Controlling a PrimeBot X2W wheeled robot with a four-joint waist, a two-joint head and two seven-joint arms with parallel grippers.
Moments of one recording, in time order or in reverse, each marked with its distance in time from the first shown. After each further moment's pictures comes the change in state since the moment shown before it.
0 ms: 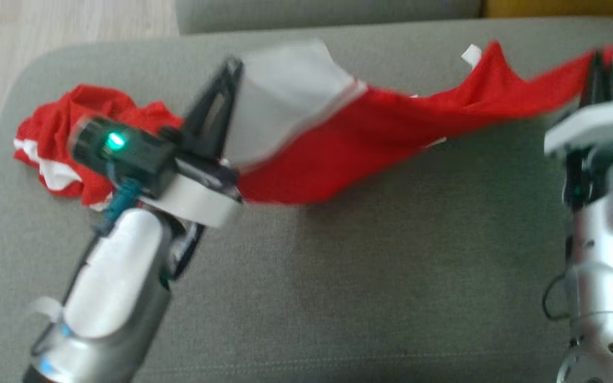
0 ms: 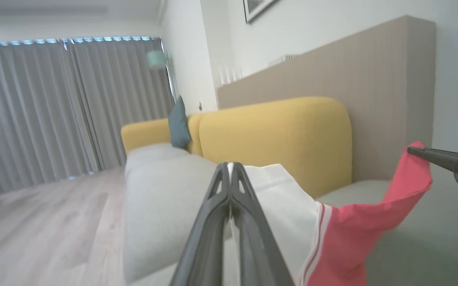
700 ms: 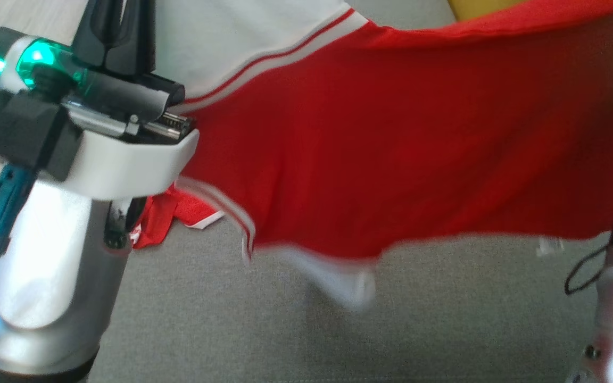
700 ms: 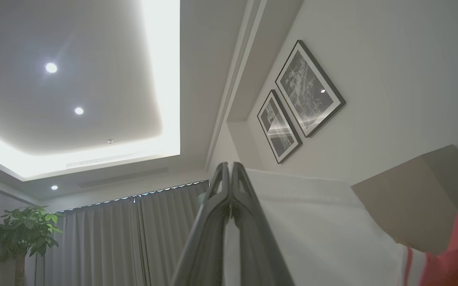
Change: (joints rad) left arm -0.124 0.033 0.134 -0.261 0.054 0.058 -0.008; right arm 0.056 -0.005 0.086 -0.558 0.478 0.000 0.230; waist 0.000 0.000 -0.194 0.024
